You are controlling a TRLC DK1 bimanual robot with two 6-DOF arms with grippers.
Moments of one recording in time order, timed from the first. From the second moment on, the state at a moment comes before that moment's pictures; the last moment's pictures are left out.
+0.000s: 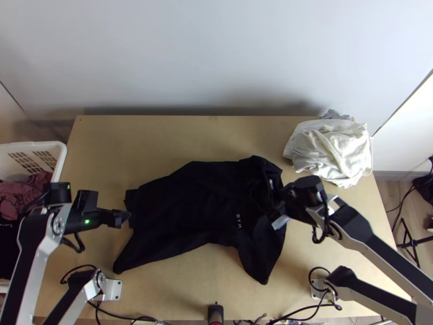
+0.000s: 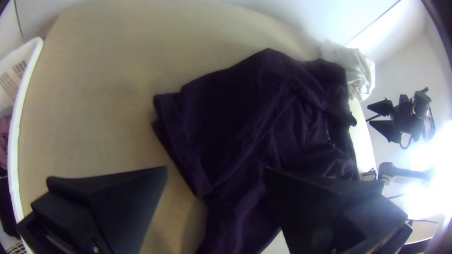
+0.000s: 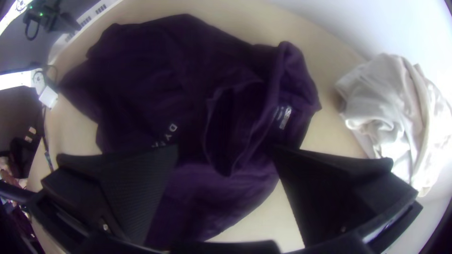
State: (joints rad) left arm 0.20 0.87 0.73 -0.96 0.48 0.18; right arm 0.61 1.03 0.79 -0.61 -0.05 -0.03
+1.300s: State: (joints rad) left arm 0.18 1.26 0.81 -1.12 0.48 0.31; right arm 0.63 1.32 0.83 -1.24 -0.41 -0.08
